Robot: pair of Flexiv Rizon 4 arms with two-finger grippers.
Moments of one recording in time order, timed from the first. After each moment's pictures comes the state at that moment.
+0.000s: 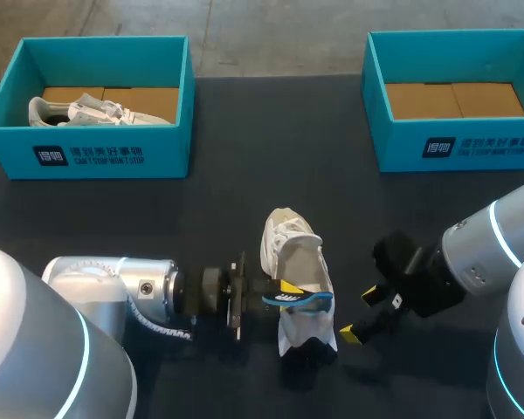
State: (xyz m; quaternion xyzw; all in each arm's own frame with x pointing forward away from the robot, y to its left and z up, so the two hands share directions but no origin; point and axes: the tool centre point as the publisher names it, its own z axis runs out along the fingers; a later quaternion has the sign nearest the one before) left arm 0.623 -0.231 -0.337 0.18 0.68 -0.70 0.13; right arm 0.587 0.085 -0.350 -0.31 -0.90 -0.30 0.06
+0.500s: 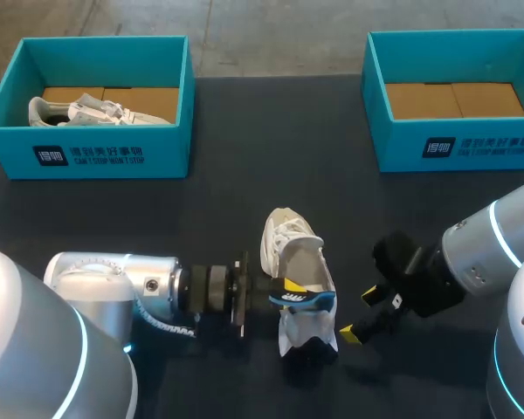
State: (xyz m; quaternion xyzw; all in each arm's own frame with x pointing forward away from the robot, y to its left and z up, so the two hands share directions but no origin) left arm 0.630 -0.236 -0.346 0.18 0.69 -0.68 0.13; right arm 0.587 0.085 -0.350 -0.31 -0.90 -0.30 0.06
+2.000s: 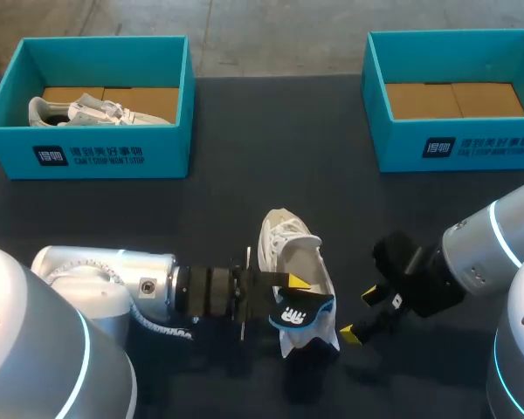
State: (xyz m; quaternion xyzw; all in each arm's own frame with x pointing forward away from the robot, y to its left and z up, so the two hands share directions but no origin) left arm 0.607 -0.239 -0.310 0.22 0.71 -0.65 0.17; right arm 0.587 0.085 -0.350 -0.31 -0.90 -0.30 0.06
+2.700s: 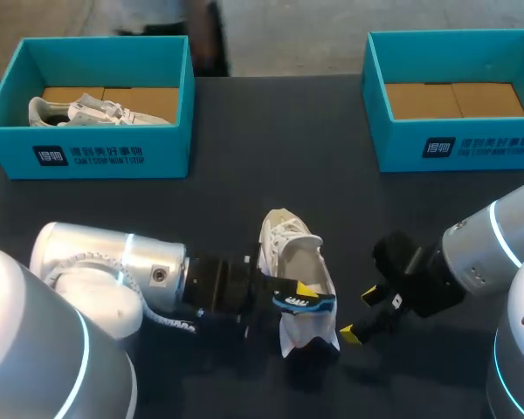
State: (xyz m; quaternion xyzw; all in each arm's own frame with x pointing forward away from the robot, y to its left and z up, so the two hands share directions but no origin) left arm 0.605 -0.246 -0.315 0.23 0.75 -0.60 0.14; right arm 0.587 0.085 -0.350 -0.31 -0.90 -0.30 0.06
